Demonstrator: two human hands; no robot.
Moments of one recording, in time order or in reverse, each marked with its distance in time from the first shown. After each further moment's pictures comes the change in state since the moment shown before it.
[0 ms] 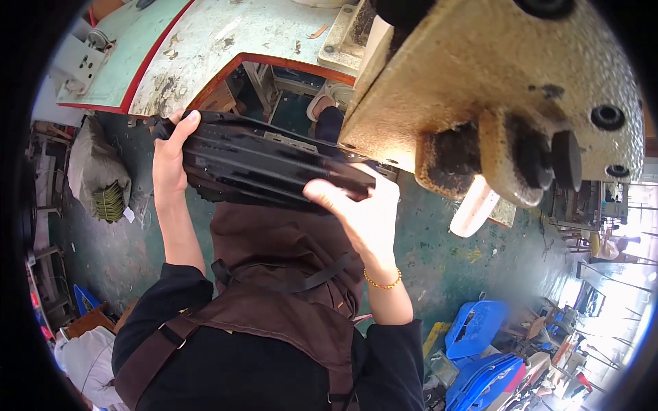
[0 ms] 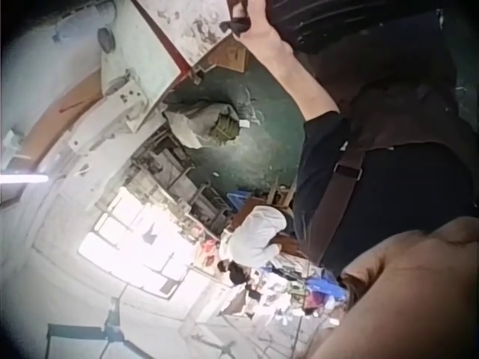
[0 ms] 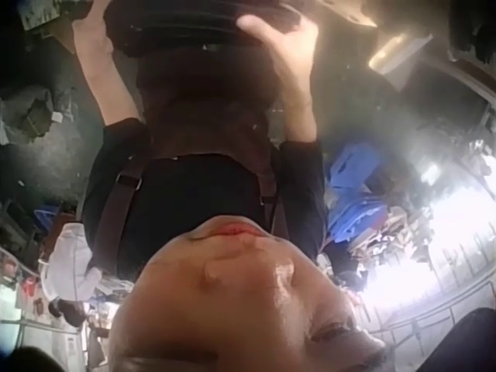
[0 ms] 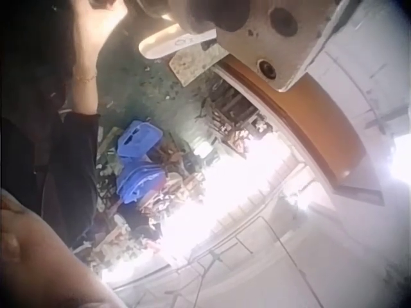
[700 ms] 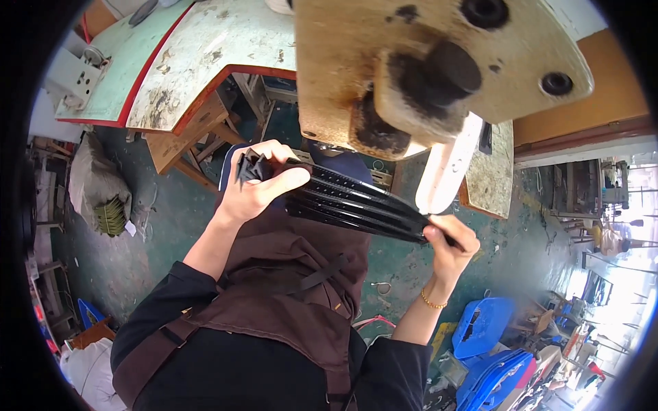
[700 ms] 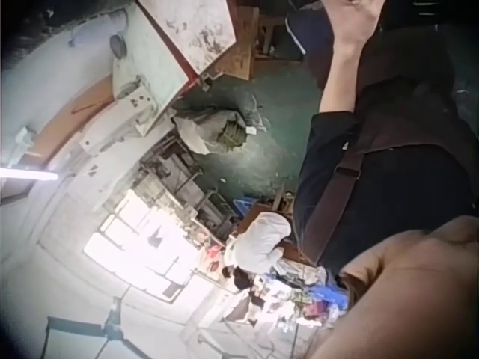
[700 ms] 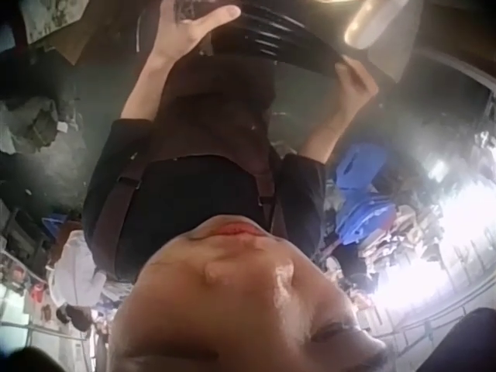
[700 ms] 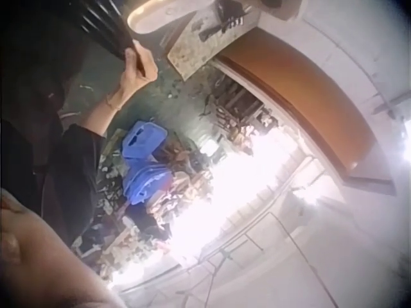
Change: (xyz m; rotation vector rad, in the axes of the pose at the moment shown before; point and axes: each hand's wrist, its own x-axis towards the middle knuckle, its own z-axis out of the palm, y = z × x) left_hand -0.052 -0.032 0.086 0.149 -0.666 0.298; right_hand -0.044 0.049 -0.154 -0.089 0.186 -0.467
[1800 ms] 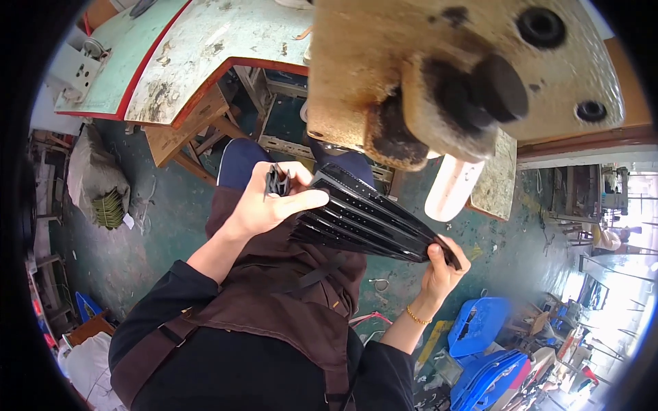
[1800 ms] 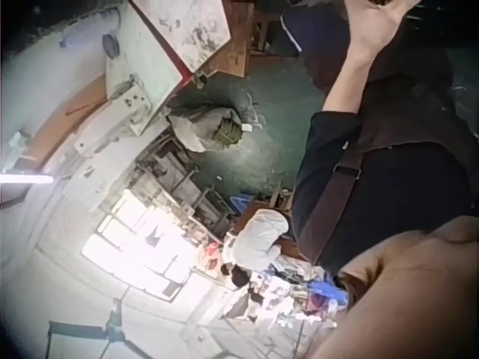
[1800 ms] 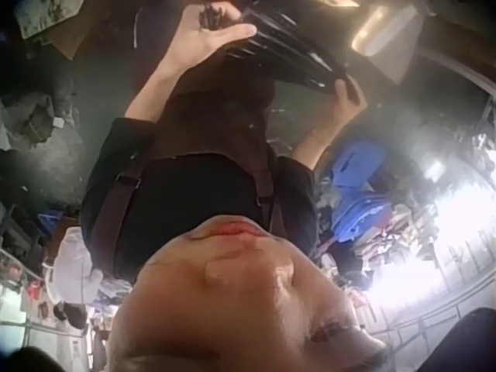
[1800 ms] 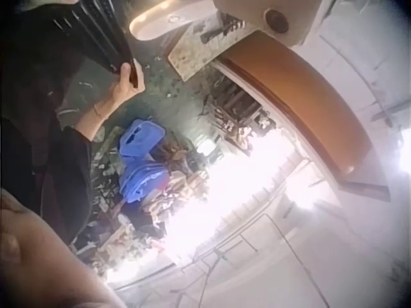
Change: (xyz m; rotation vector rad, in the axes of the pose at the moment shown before) left_hand -0.012 0.002 0.009 -0.119 -0.087 -0.247; right_hand -0.046 0.010 0.000 0.179 0.312 0.254
